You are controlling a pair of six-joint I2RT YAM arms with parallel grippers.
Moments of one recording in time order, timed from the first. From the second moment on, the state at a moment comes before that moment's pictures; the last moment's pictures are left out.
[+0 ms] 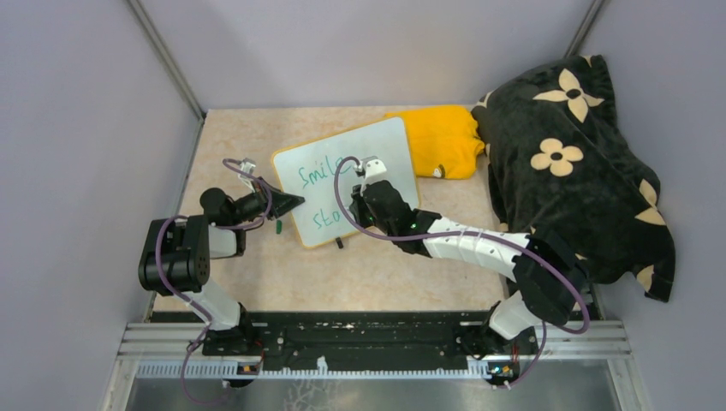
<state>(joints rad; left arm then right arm) 0.09 1.66 0.45 1.33 1.14 -0.71 0.93 1.50 0.96 0.08 0.29 0.37</state>
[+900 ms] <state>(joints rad) 0.09 1.66 0.45 1.33 1.14 -0.71 0.92 1.42 0.91 0.09 0.29 0.39</state>
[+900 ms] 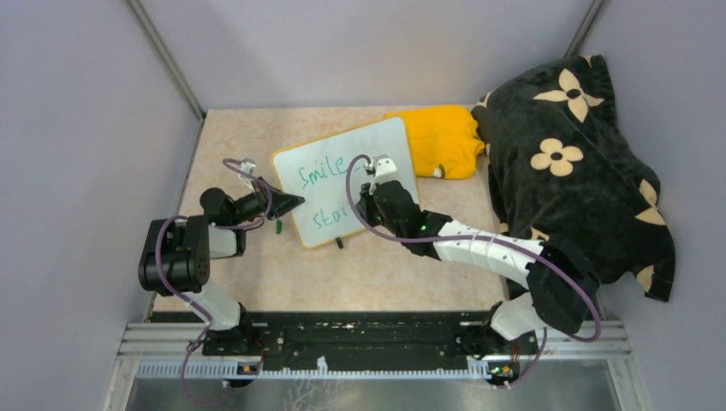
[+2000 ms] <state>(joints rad) 0.08 1.65 0.45 1.33 1.14 -0.71 0.90 1.46 0.91 0.09 0.26 0.40</state>
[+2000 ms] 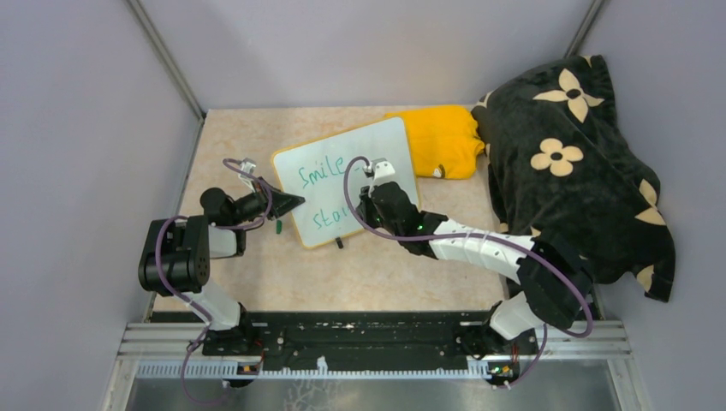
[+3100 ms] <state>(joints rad) 0.08 1.65 0.45 1.32 1.14 -0.71 1.00 1.55 0.90 0.10 0.22 0.42</state>
